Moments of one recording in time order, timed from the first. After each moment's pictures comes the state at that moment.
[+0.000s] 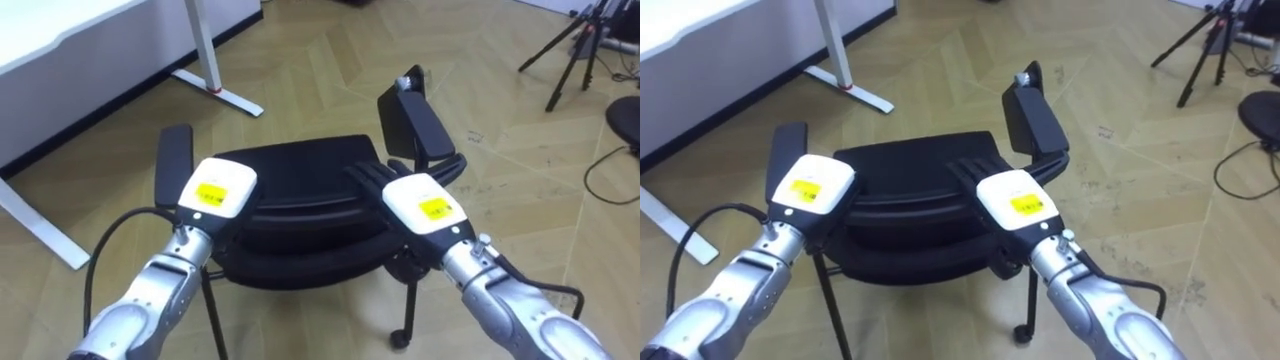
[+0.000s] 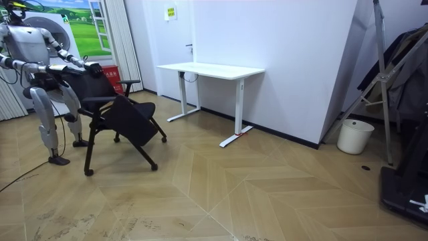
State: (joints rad) left arm -0.19 0.44 -0.46 0.43 1.07 -0.02 0.26; right arm -0.10 -0.50 0.49 0.30 -0.92 -0.18 -0.20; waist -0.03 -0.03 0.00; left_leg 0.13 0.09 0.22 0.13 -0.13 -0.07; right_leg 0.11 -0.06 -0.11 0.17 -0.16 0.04
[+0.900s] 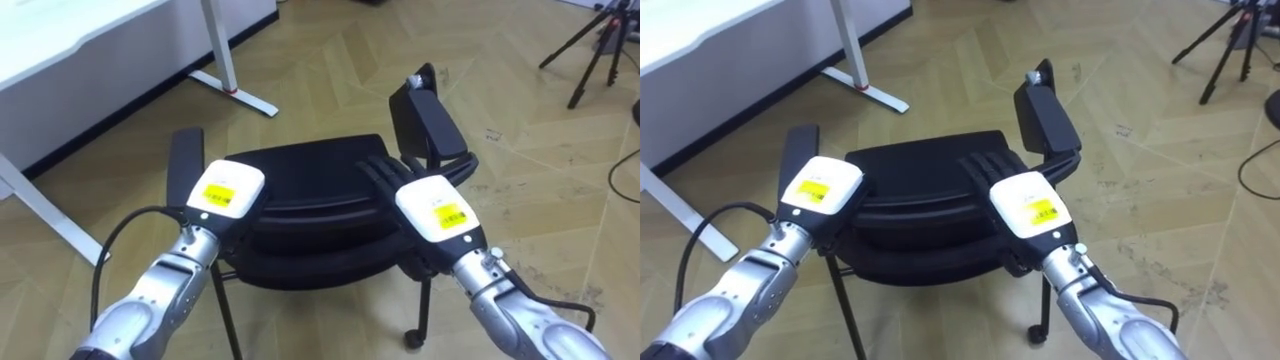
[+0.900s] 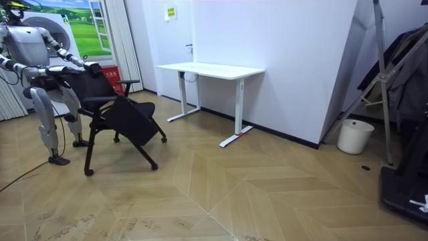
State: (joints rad) left arm -0.19 0.43 -0.46 0.43 1.04 -0.04 0.25; right arm -0.12 -0.50 0.49 0.45 -0.99 -0.22 -0.43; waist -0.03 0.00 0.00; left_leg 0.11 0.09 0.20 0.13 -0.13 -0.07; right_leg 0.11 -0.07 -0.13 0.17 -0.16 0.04
